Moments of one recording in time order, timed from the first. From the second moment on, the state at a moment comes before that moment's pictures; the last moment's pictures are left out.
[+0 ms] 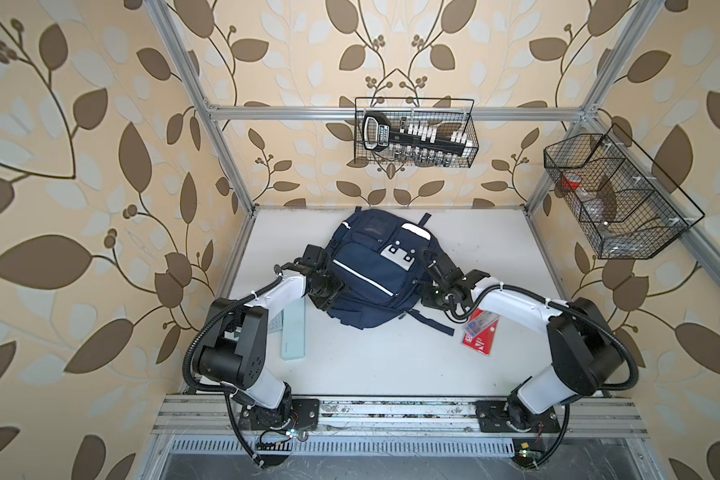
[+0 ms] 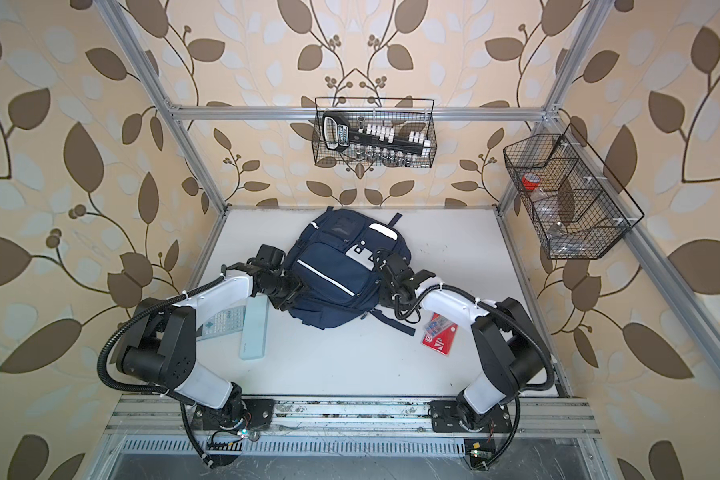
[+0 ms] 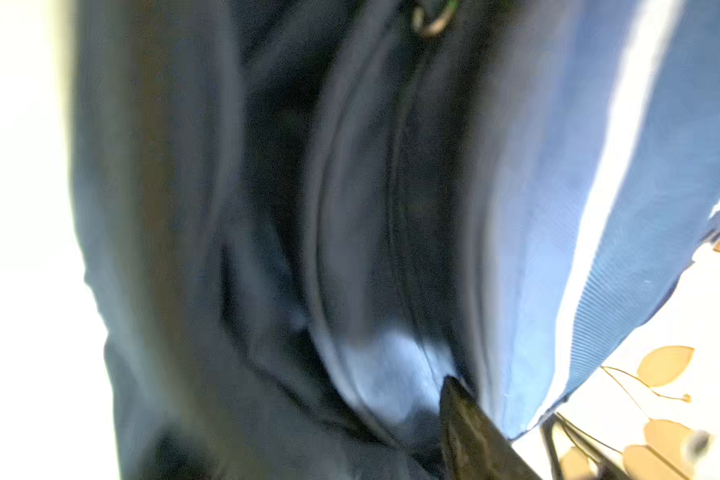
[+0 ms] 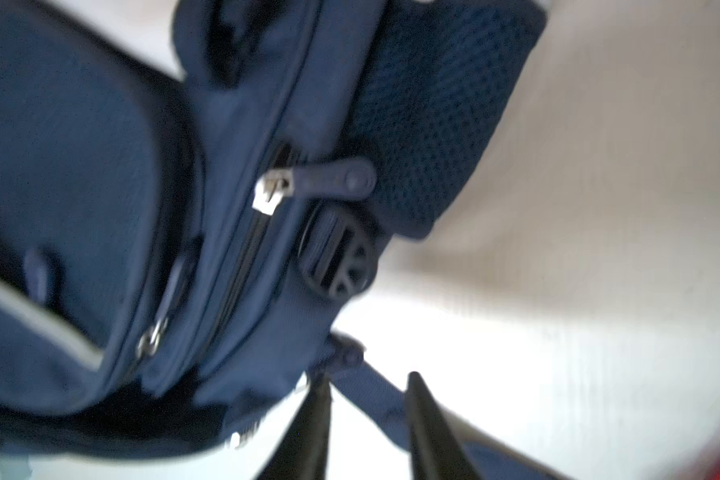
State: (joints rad) left arm -0.24 1.55 0.96 -0.55 0.32 -0.96; right arm 0.58 1.56 0.98 -0.54 0.06 0.72
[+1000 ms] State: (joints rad) left arm -0.50 1.67 1.11 -0.60 0.23 -1.01; right arm 0.40 1.67 1.05 -0.31 -0.13 0.37
